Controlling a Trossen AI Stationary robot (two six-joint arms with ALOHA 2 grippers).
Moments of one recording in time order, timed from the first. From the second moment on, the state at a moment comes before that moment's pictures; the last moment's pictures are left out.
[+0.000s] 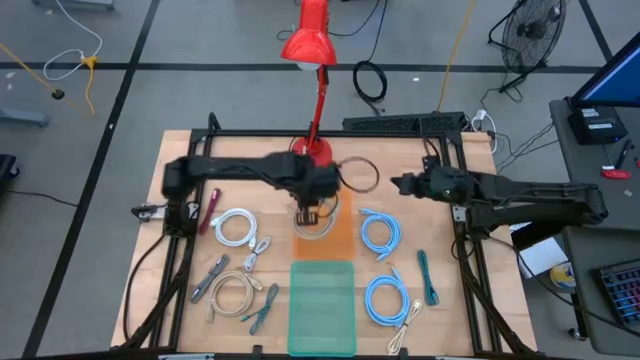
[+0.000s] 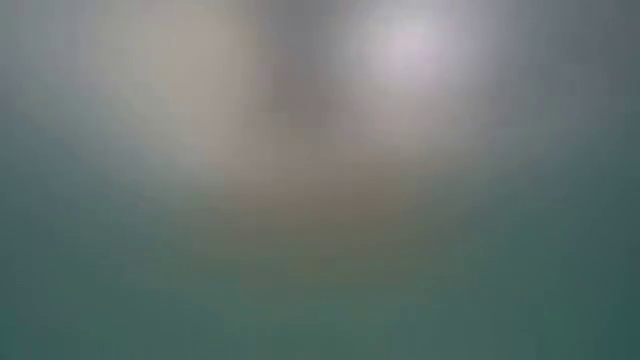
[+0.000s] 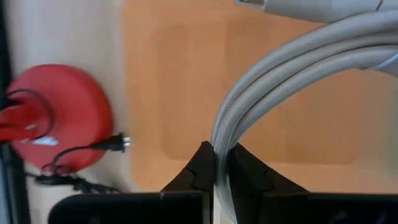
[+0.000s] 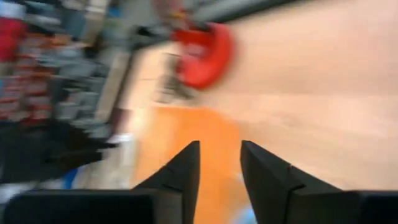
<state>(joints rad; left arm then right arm) 0.08 1.96 1.81 -1.17 -0.13 0.10 -0.10 0.74 0.63 -0.51 0.38 1.24</state>
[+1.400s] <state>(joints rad) 0.06 2.17 1.81 -1.11 -0.05 -0.11 -0.10 0.69 0.63 -0.74 0.18 1.02</state>
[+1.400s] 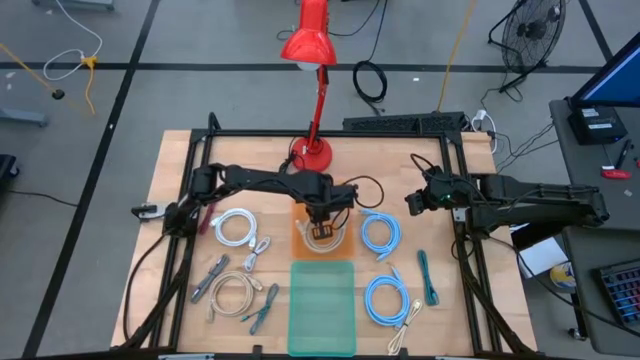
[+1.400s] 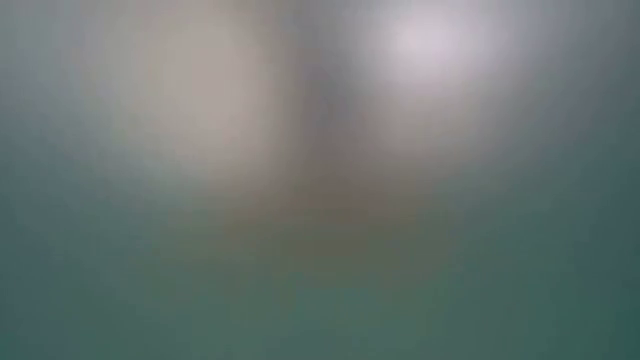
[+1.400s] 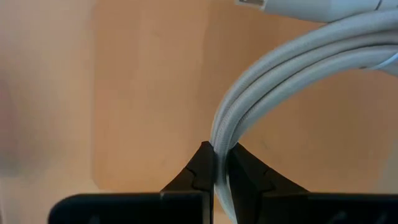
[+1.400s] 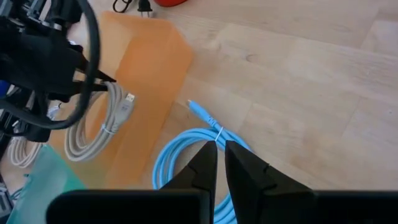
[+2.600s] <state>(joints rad) 0.08 2.12 1.93 -1.19 -0.11 -0.14 -0.10 0.69 0.63 -0.74 0.18 1.01</state>
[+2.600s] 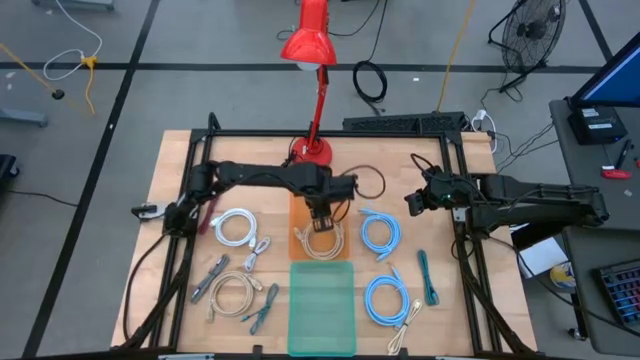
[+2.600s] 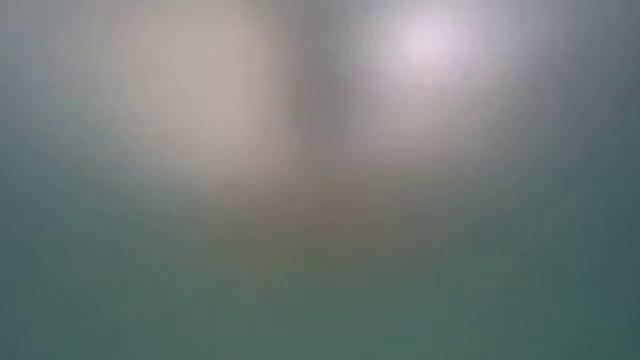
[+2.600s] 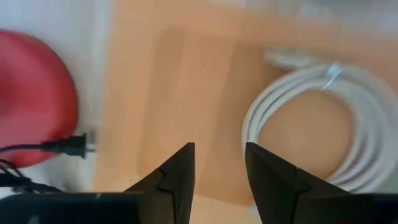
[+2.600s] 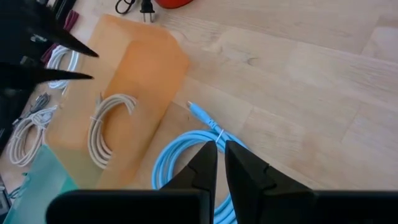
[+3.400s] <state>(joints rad) -0.14 1.80 1.96 -1.41 -0.19 -0.57 -0.10 0.69 0.63 -0.73 0.13 0.96</state>
